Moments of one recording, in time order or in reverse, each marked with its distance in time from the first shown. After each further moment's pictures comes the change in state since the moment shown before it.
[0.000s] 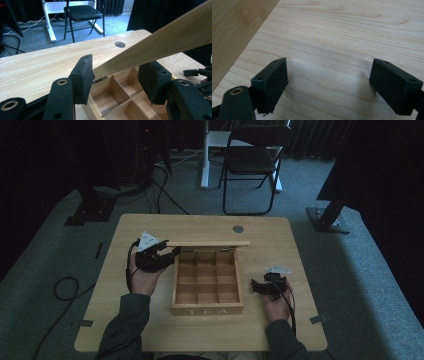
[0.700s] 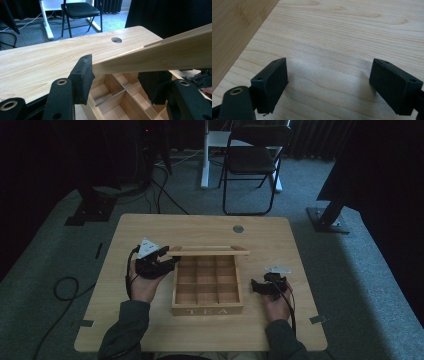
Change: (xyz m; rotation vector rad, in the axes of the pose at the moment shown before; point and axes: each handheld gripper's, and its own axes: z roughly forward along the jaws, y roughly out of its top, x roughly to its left) left arm -0.007 -0.014 -0.007 0.011 -0.013 -0.005; right arm 0.000 0.000 0.000 -0.003 -0.001 0.003
